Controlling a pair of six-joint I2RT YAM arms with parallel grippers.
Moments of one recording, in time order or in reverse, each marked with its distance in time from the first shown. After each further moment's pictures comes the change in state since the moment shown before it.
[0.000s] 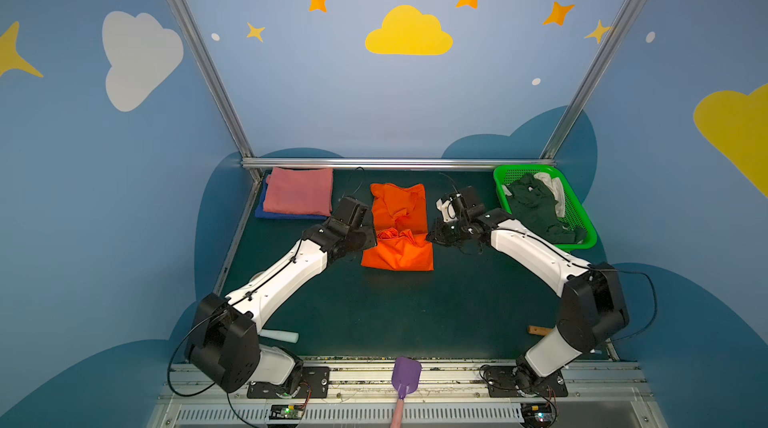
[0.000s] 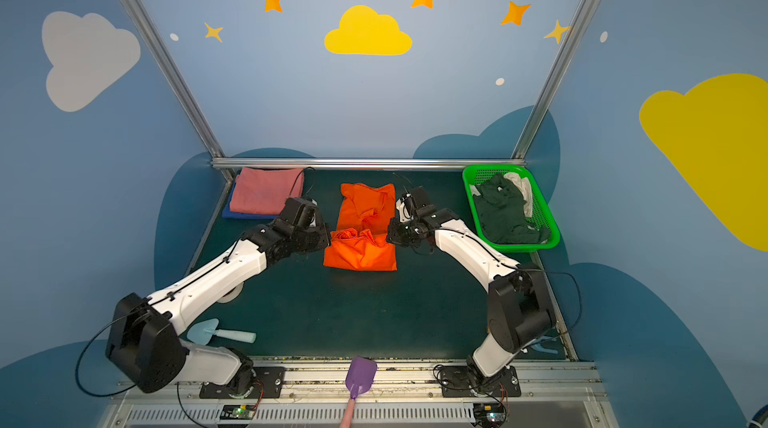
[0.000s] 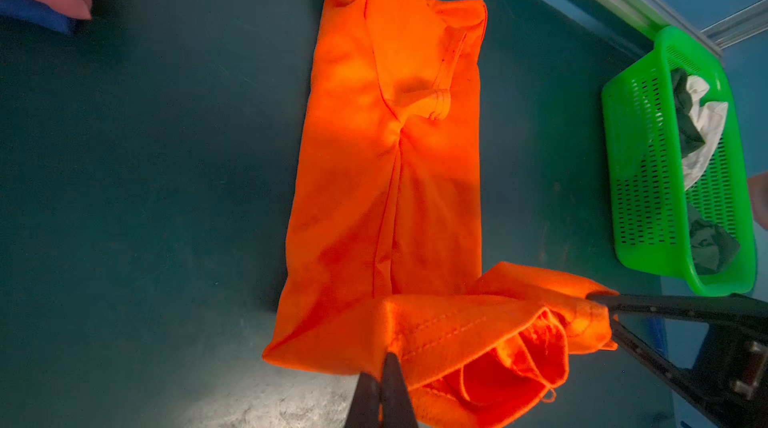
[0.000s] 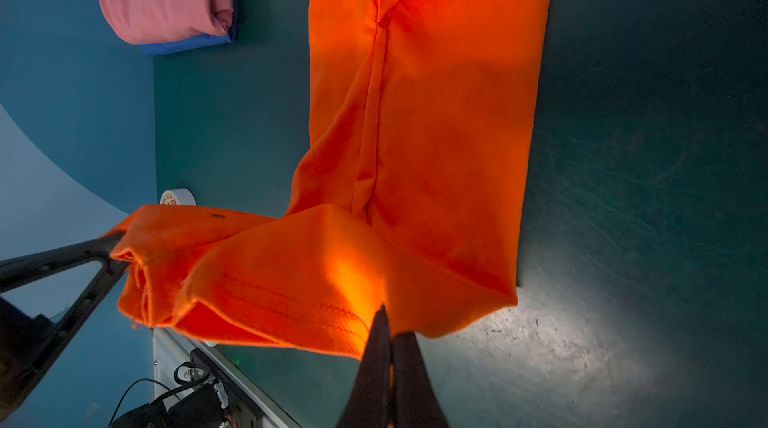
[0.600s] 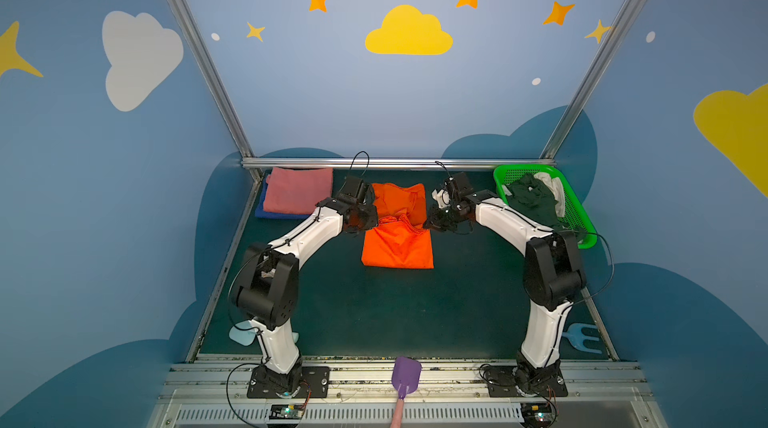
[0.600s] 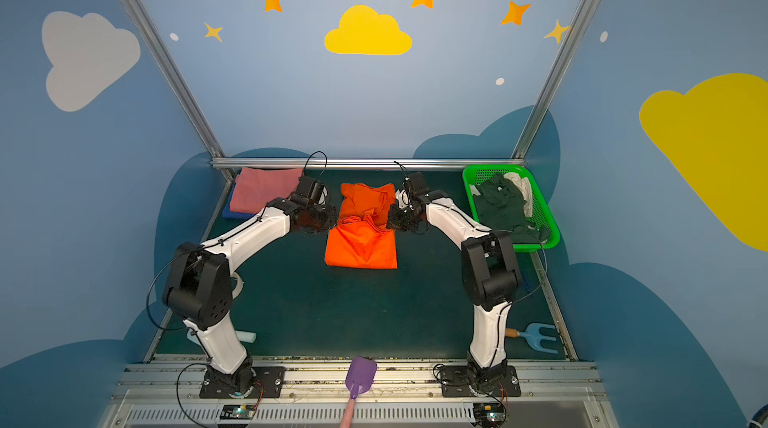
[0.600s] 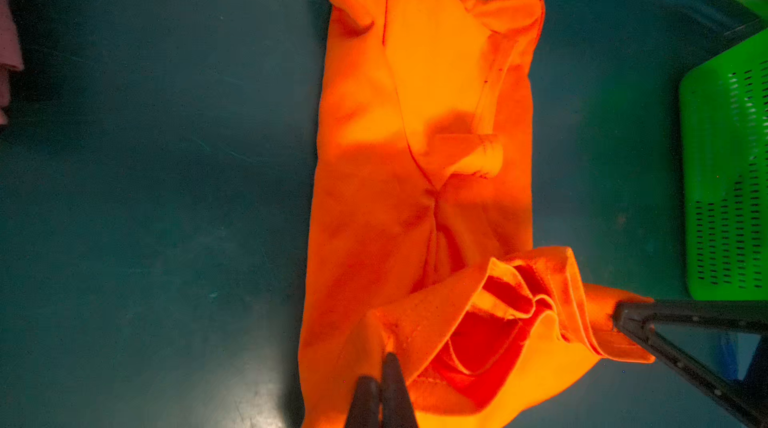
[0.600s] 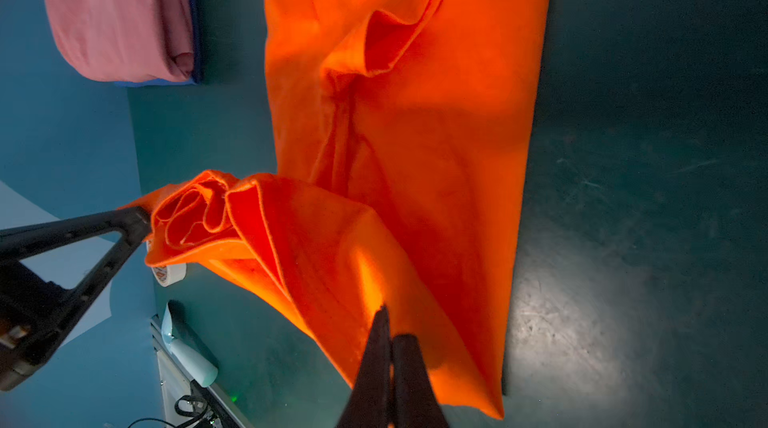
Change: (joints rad) left arm 0.123 0.382 0.282 -0.013 0.092 0.162; right arm -0.098 0.332 0.274 -0.053 -0.096 -0.072
